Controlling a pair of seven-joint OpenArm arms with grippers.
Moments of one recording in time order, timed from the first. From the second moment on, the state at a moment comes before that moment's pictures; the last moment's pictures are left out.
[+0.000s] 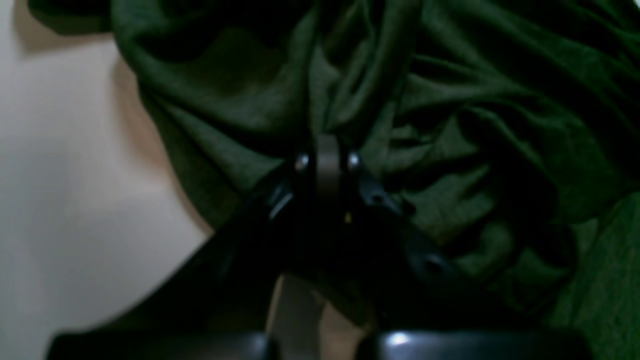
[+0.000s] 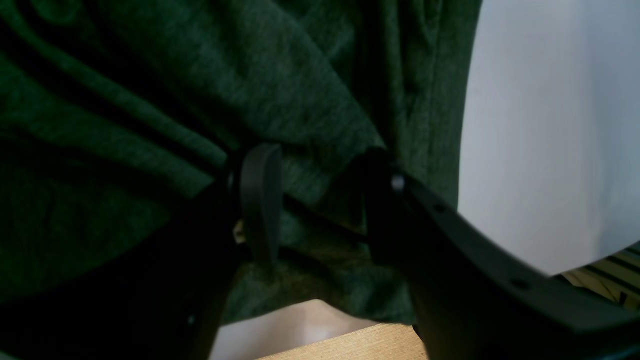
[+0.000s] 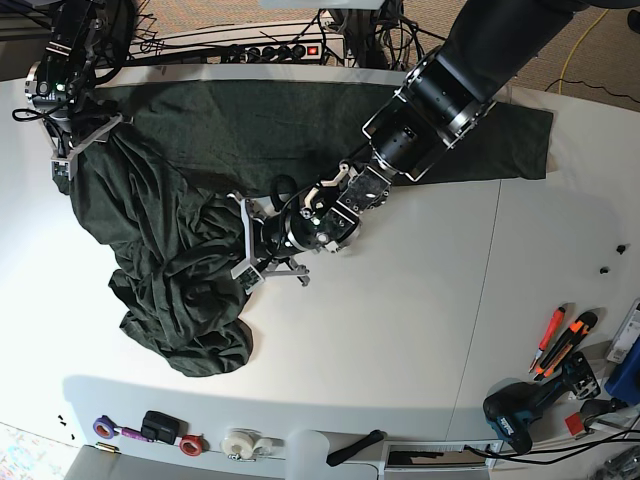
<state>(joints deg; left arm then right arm) -29.9 10.2 43.1 41.0 -14.8 -19.6 8.4 -20.2 18.4 32.3 104.2 12.3 14.7 -61.7</state>
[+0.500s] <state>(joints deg) -30.9 7.9 31.7 53.9 -26.5 -23.3 13.9 -20.2 18.5 32.4 104.2 8.6 12.7 -61.7</state>
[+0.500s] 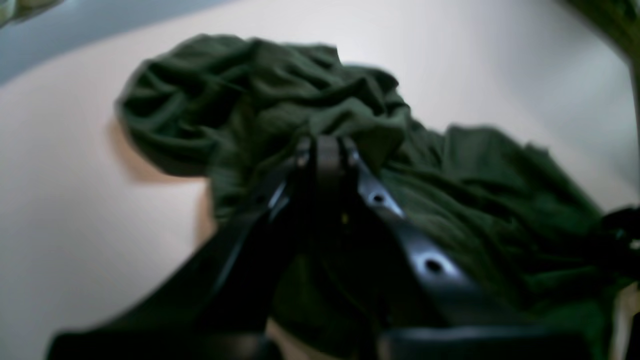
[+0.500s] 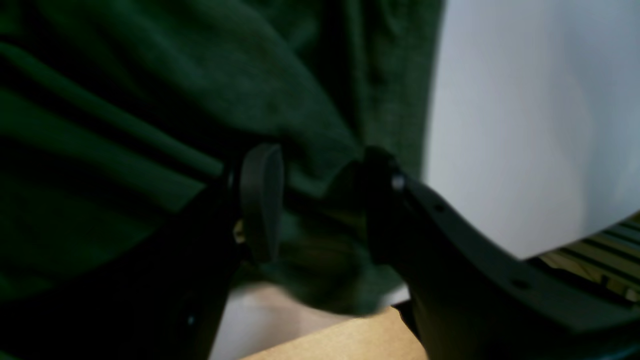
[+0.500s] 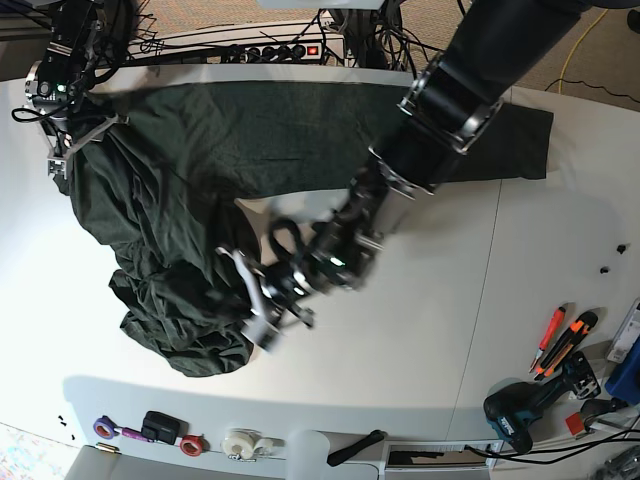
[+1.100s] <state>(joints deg) -19.2 -6.5 19.5 54.4 -49.2 -42.6 23.2 -20.1 18.4 32.4 104.2 8.7 12.5 -61.5</state>
